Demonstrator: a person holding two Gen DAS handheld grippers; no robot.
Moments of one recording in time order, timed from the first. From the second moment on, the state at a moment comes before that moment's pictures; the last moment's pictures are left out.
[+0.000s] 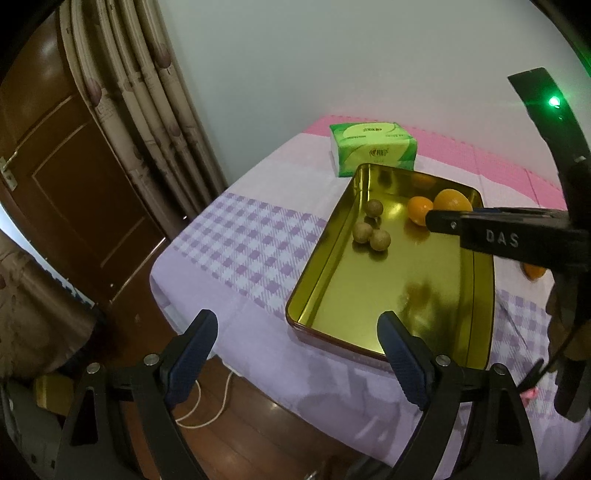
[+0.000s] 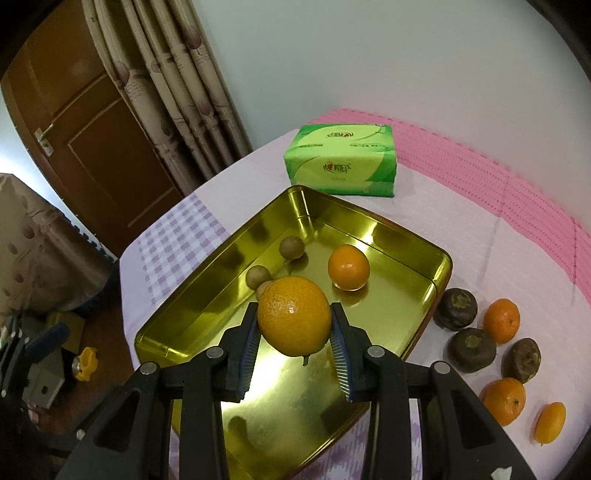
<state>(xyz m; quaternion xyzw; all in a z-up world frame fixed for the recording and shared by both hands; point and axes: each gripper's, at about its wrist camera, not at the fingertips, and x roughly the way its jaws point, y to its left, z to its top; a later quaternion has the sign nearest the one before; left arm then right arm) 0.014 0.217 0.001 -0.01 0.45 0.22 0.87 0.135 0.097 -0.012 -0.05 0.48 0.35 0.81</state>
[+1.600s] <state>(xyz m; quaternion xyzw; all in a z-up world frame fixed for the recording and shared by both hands) 0.014 0.204 -0.003 0.01 0.46 0.20 0.86 0.088 -0.065 0.000 0.02 0.43 0.26 0.87</state>
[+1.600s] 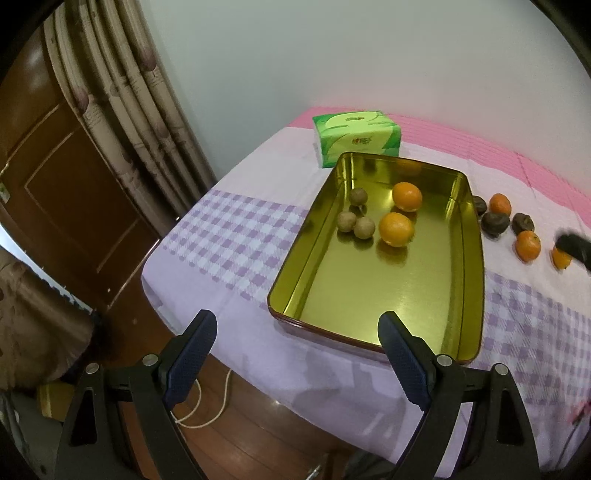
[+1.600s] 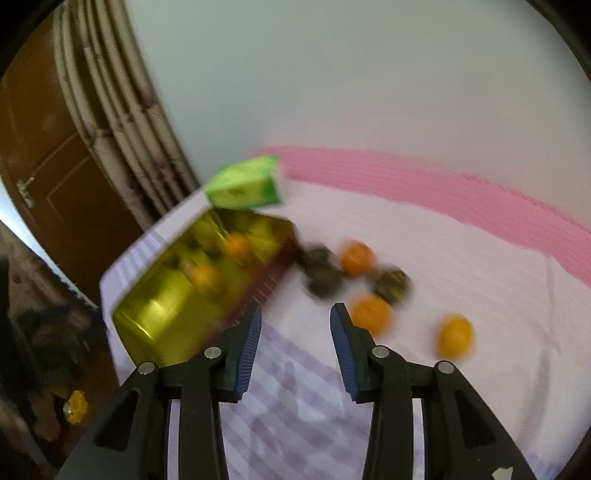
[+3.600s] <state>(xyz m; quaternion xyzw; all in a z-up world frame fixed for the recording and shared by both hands) -0.008 0.107 0.027 0.07 0.38 -0.01 0.92 0.066 -0.273 -0.038 -0.01 0.45 0.02 0.89</state>
